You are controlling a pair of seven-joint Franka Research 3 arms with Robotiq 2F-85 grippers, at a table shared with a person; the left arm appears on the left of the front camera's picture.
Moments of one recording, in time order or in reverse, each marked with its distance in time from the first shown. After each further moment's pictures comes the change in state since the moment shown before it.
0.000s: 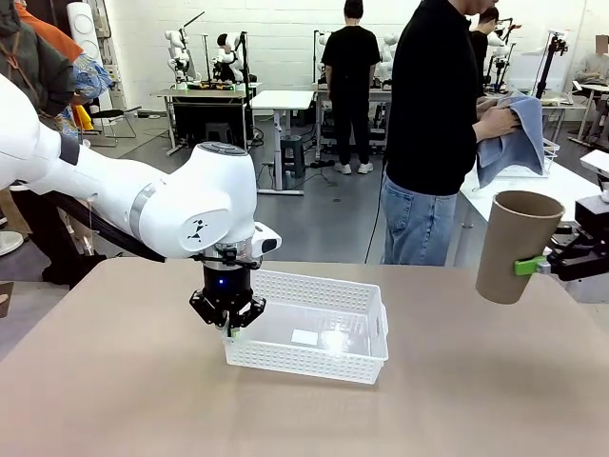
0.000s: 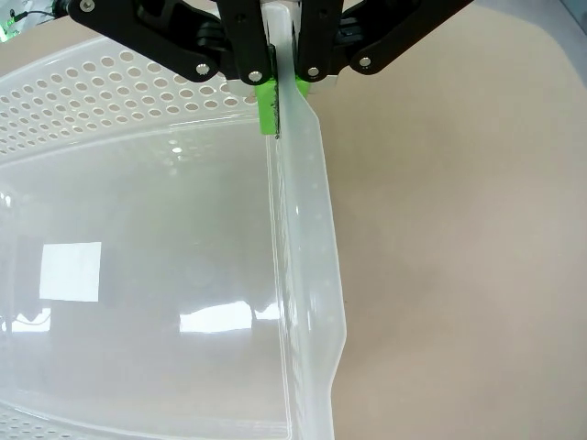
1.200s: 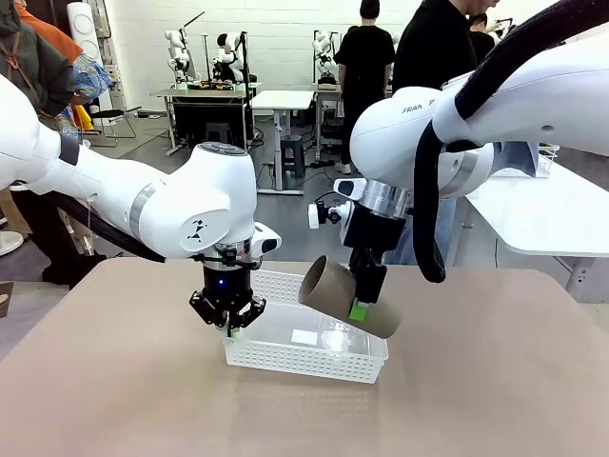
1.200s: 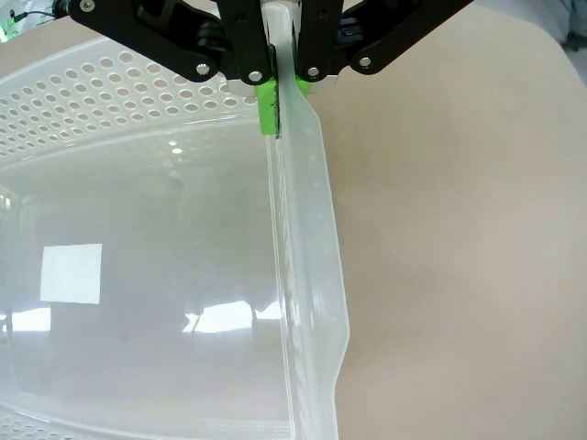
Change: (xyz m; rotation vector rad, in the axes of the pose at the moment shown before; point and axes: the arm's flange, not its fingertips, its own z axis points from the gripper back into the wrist) left arm 0.000 0.000 0.000 -0.001 0.000 0.000; right arm 0.102 -0.022 -0.319 0.165 1.008 -0.076
